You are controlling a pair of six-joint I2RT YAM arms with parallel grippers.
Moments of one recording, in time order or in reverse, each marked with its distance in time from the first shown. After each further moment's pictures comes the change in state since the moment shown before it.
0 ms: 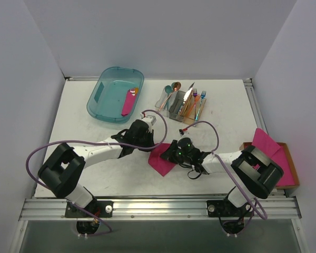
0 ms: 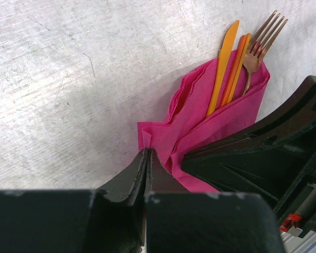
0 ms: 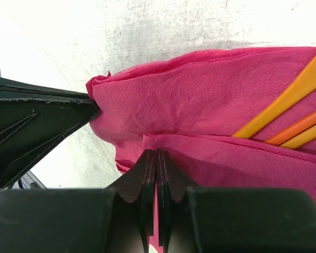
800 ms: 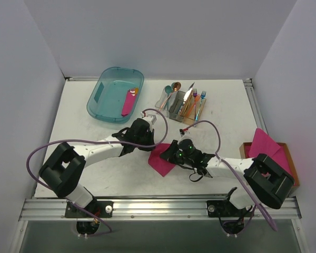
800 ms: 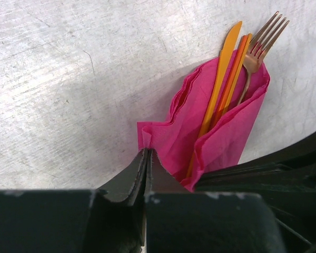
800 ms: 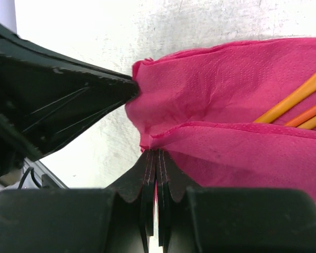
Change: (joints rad) left arm 0.000 0.011 0.042 -0.063 0.000 -0.019; right arm 0.052 -0.121 -0.002 -0.074 0.045 0.000
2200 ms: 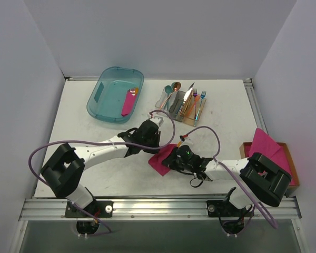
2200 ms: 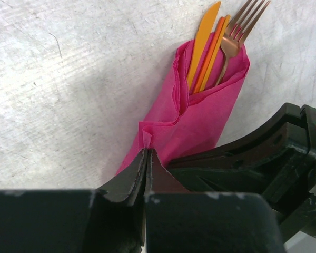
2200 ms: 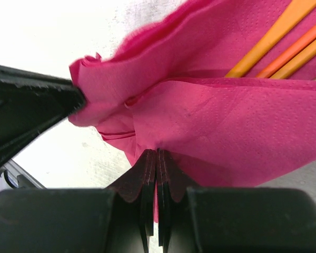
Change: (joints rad) left arm -0.101 0.005 0.097 -0.147 -0.080 -0.038; right arm 0.053 0.016 -0.058 -0.019 0.068 0.053
